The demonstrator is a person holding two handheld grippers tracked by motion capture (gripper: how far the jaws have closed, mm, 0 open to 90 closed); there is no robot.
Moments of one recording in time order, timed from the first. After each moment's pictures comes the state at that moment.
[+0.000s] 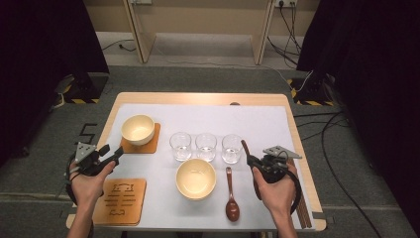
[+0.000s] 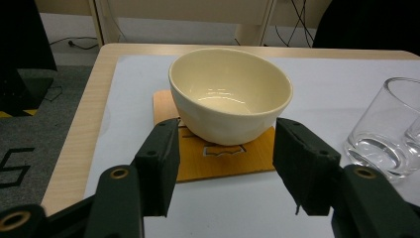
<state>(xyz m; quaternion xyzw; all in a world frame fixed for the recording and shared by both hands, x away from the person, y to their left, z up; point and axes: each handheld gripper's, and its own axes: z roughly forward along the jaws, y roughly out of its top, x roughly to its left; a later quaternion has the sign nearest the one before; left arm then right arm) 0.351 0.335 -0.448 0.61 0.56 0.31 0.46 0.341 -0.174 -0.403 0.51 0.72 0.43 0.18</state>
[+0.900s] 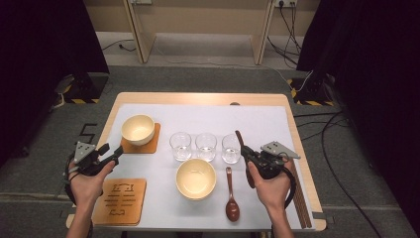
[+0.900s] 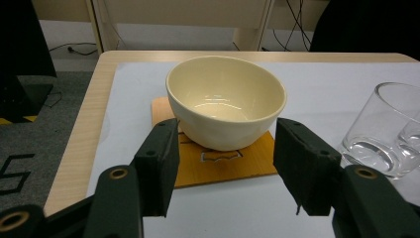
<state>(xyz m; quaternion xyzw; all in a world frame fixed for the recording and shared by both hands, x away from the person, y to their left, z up) 0.350 0.333 -0.442 0.62 0.55 0.31 0.47 0.351 -0.164 -0.401 0.45 0.70 0.51 0.21</state>
